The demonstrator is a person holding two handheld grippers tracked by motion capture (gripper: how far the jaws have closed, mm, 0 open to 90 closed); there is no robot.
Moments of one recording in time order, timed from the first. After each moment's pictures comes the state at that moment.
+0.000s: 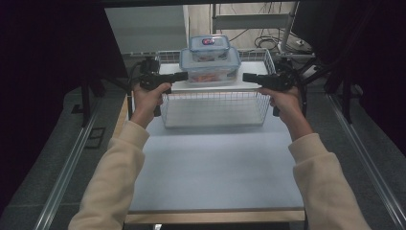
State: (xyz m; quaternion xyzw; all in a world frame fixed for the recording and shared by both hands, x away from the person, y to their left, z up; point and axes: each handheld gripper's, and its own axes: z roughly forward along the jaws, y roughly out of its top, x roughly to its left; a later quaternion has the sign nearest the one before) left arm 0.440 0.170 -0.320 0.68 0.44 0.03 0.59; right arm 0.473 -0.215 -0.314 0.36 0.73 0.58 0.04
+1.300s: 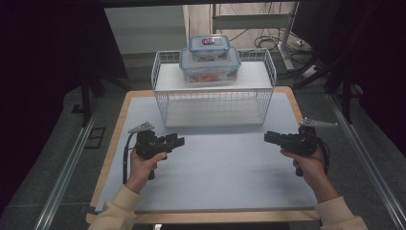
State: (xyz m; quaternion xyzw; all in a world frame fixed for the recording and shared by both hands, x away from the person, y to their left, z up) left arm 0.326 0.179 -0.469 0.70 0.44 0.03 0.56; right arm 0.365 -0.301 -0.443 0.38 0.73 0.57 0.02
